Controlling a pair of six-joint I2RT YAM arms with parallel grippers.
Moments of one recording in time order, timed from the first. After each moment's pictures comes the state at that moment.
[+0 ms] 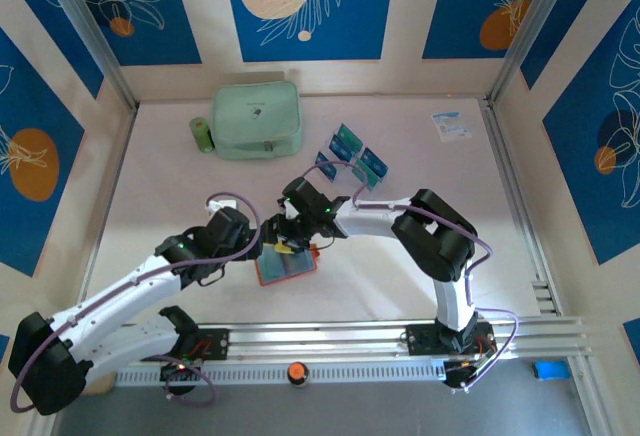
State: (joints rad) left arm -0.72 0.93 0.63 -0.69 -0.36 -0.62; right arm 0.91 1.94 1.15 -0.08 -0.54 1.04
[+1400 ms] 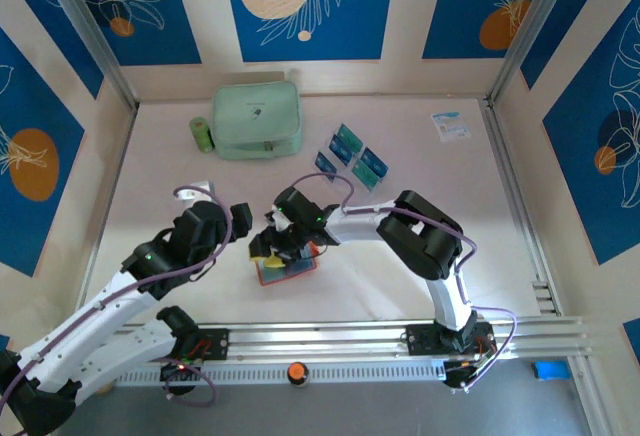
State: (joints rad) left arm -0.72 0.75 0.73 -0.67 -0.50 -0.68; right arm 0.94 2.01 1.16 -0.01 -0.69 1.05
